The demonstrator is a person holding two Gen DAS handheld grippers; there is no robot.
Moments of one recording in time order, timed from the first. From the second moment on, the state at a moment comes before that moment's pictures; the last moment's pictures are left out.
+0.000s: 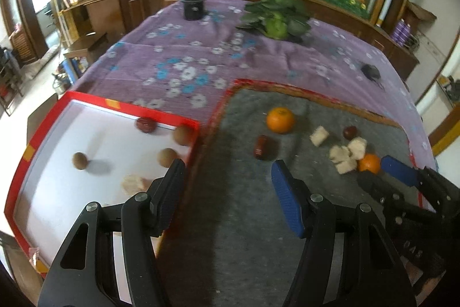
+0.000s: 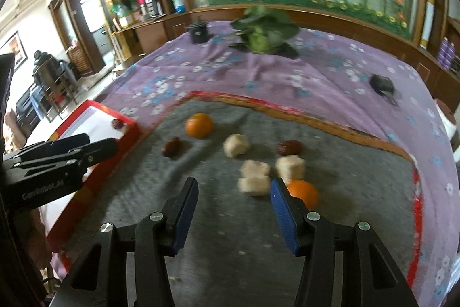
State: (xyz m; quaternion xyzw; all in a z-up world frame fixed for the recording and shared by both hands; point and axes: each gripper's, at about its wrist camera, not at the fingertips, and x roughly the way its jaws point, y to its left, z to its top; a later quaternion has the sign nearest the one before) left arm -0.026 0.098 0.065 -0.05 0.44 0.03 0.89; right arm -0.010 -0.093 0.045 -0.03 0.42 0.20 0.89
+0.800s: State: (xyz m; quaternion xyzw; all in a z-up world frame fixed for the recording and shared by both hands) left arm 0.026 0.073 0.023 -0.03 0.49 -0.03 0.87; right arm -0.003 -0.146 0.034 -0.01 0.42 0.21 0.88
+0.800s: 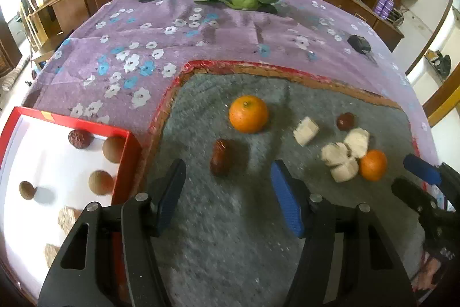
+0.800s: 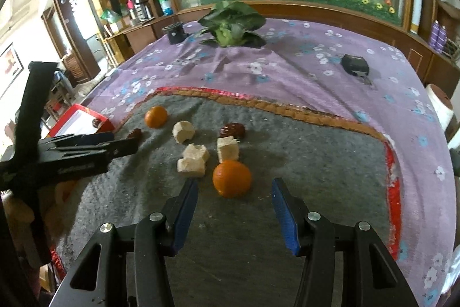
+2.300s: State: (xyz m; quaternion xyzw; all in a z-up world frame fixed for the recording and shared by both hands) left arm 0.003 0.083 0.042 -0.02 0.46 -0.04 0.89; right arm -0.005 -0.110 0.010 -0.02 0.46 0.29 0.84
